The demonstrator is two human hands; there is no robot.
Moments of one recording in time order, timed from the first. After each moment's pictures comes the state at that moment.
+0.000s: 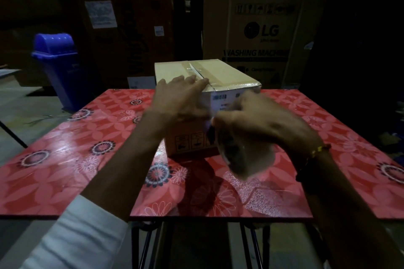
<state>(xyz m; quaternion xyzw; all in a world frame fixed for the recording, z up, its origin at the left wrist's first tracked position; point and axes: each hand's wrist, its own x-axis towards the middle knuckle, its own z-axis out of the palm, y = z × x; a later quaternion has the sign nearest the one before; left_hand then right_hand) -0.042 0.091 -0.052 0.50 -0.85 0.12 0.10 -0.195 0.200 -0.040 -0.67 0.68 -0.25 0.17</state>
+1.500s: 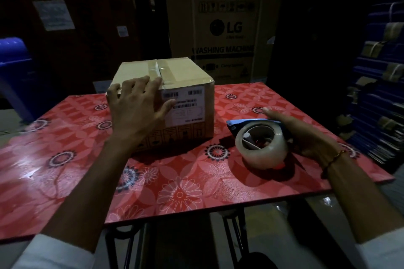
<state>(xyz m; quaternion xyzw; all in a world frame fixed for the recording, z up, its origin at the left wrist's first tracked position) -0.044 0.086 -0.100 0.51 -0.78 0.22 0.30 -0.366 0.221 -0.123 -0.37 0.61 -0.50 0.49</state>
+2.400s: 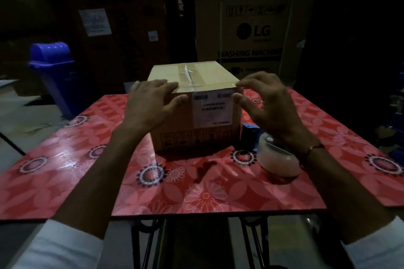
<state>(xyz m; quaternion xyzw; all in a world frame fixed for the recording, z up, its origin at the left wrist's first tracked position) -0.004 0.082 -0.075 0.50 -0.81 0.13 0.29 -0.271 0.167 -0.083 -0.72 0.54 -0.41 -0.17</state>
